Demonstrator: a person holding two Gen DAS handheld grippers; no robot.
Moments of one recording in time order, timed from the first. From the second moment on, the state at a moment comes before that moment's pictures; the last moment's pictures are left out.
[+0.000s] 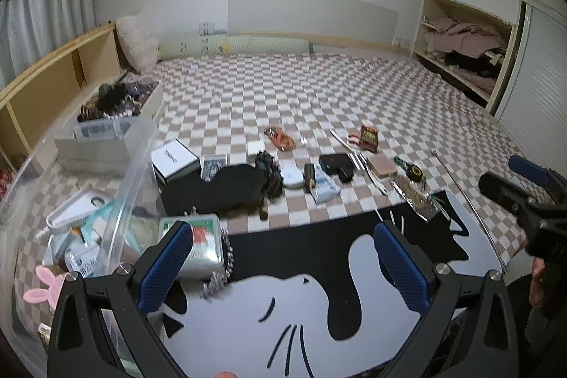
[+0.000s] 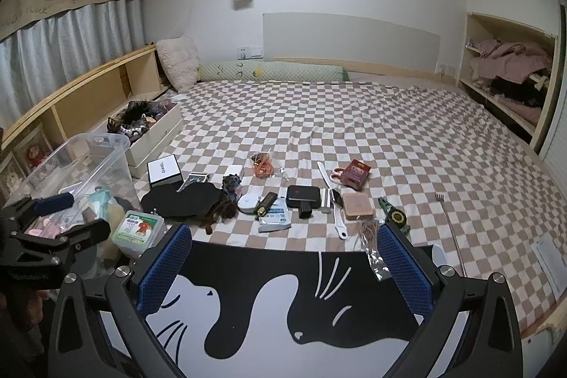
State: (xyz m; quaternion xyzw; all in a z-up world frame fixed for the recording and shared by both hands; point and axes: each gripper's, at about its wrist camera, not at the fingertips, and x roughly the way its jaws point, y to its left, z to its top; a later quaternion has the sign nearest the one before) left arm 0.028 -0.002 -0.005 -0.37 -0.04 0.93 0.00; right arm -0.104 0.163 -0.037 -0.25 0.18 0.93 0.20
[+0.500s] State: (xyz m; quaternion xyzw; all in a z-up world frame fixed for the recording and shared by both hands) left arm 0.015 -0.020 -0.018 -0.44 -0.04 0.90 -0.01; right arm -0.100 0.174 -0.045 -0.30 0.19 0.92 0.19
